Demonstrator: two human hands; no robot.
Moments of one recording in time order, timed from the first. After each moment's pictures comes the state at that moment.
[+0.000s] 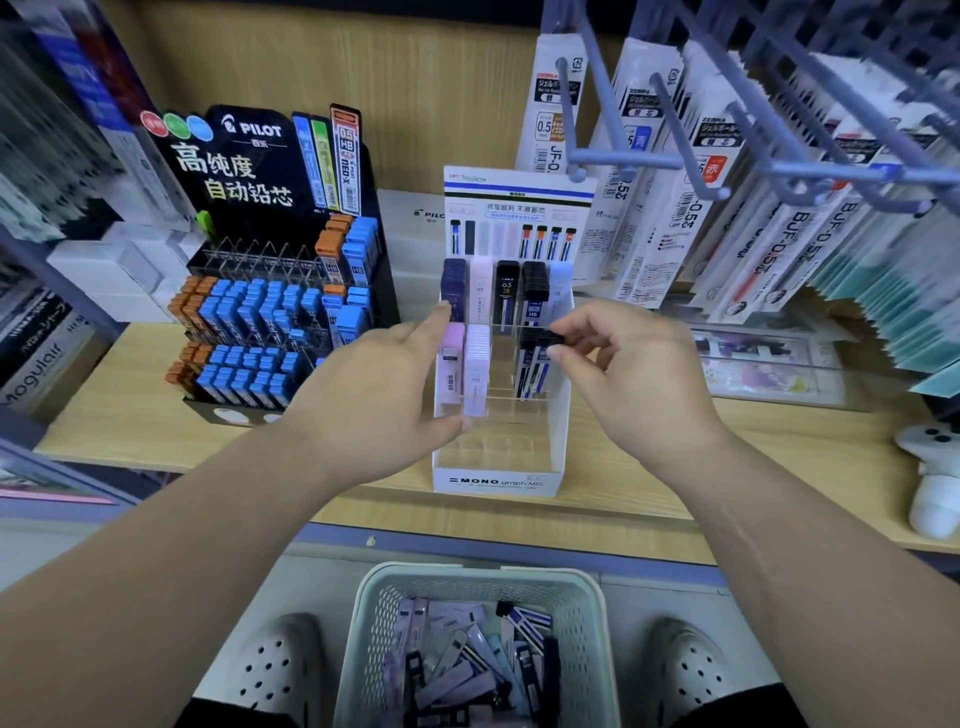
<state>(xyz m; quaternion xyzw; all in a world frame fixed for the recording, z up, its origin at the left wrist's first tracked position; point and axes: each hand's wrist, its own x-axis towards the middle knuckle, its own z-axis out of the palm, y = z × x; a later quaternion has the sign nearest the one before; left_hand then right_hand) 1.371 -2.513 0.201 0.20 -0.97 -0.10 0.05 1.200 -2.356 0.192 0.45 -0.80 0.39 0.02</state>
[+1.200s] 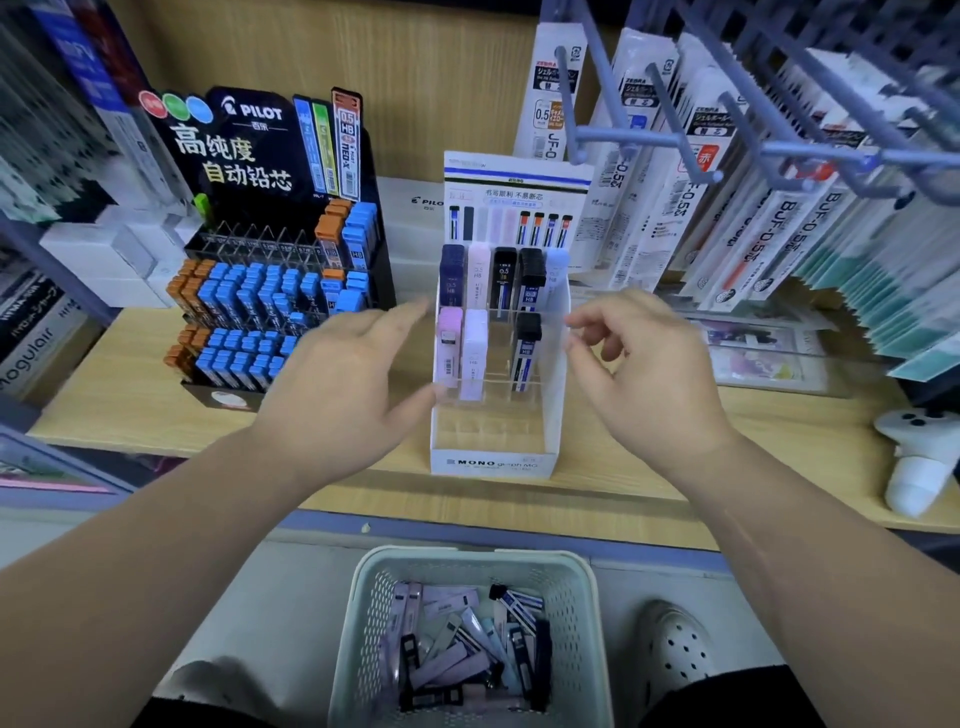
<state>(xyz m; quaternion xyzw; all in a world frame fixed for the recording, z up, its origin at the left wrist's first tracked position) 1.395 -2.522 0.185 0.19 -0.96 -0.10 0.18 1.206 -2.338 0.191 0.49 -0.79 0.36 0.11</state>
